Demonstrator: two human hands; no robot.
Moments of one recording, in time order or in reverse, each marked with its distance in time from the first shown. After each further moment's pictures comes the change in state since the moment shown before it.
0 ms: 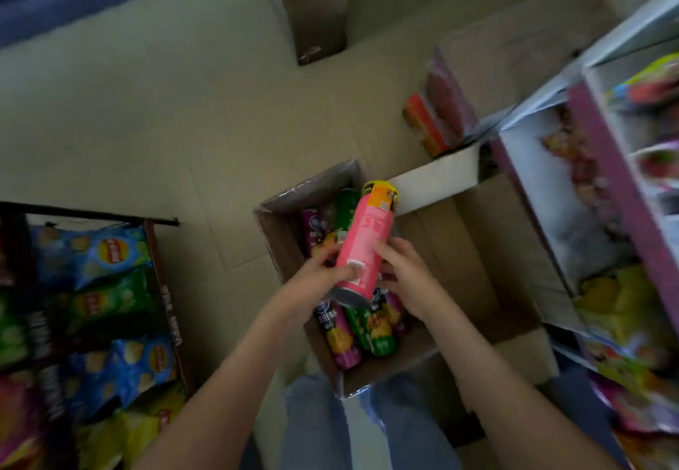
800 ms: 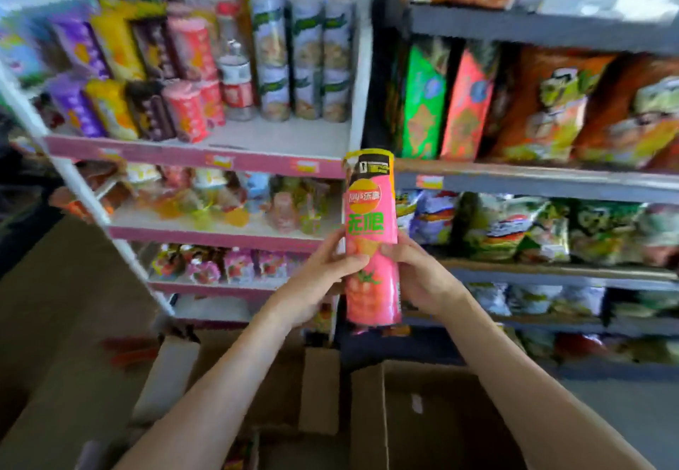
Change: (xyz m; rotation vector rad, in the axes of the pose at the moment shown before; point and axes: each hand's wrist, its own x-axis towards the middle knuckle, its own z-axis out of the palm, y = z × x) left_hand -0.461 -0.018 0.392 0.687 -1.196 0.536; right_hand -0.631 0.081 -0.210 0.597 0.476 -1.004
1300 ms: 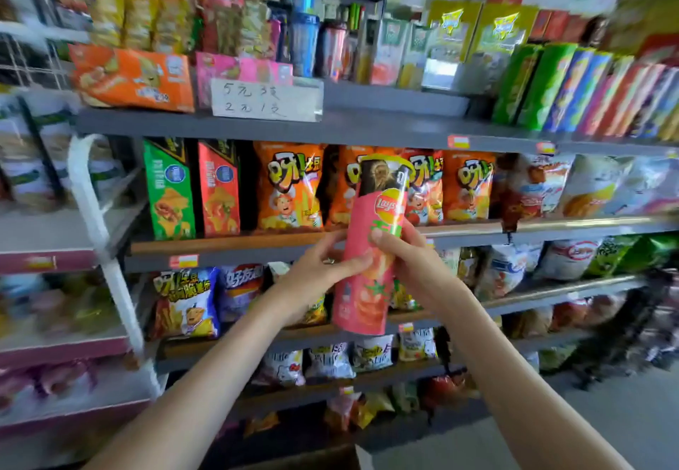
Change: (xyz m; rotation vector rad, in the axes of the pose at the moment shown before) left_hand 0.100 0.056 0.383 0.277 -0.253 0.216; right_hand -0.203 -0.211 -0.269 -0.238 0.357 -0.324
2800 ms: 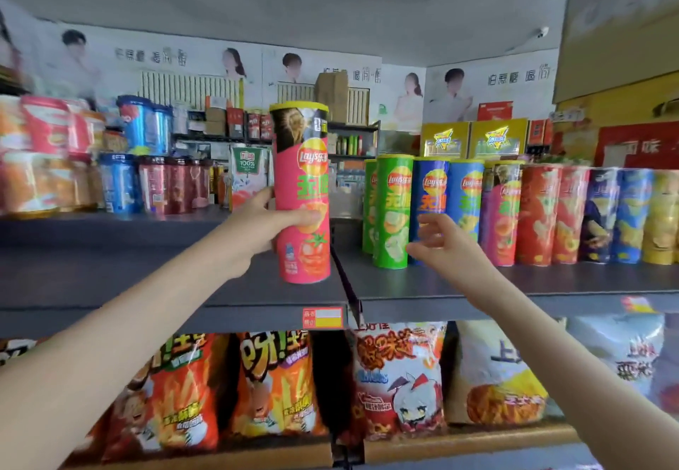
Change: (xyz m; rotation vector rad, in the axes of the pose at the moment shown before) left_hand 0.448 0.175 0.312 0.212 0.408 0.215; right_hand 0.218 -0.211 -0.570 -0.732 0.283 -0.458
